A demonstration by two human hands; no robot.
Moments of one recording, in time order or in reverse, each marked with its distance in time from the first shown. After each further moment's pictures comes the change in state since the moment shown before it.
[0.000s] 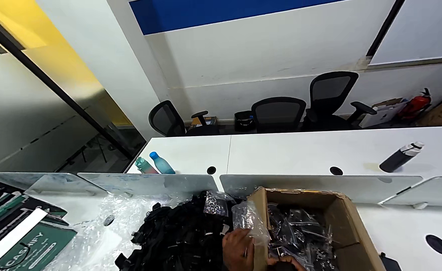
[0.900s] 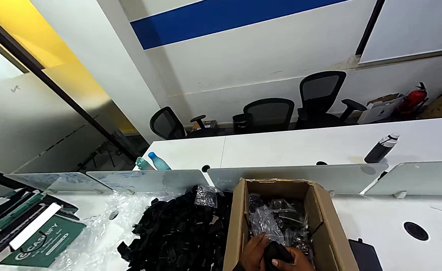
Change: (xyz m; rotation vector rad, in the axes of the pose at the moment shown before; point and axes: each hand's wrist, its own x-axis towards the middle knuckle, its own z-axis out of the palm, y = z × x) left_hand -0.068 0.099 0.057 -0.289 -0.422 0.081; right_hand -0.035 -0.028 -0.105 -0.300 -0.030 0.512
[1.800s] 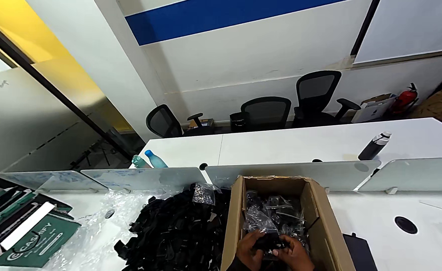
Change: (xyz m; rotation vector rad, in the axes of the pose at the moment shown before) left_hand 0.001 -0.002 -0.001 -0.200 0.134 -0.167; right_hand 0.008 0.013 0.003 0.141 0.130 -0.112
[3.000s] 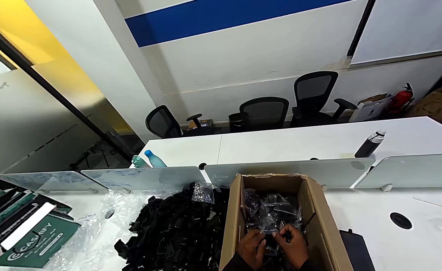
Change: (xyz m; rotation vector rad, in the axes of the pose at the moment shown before) left_hand -0.005 -0.004 0.009 0.196 -0.038 0.130; right_hand 0.016 0.008 0.001 -0.262 0.318 -0.102
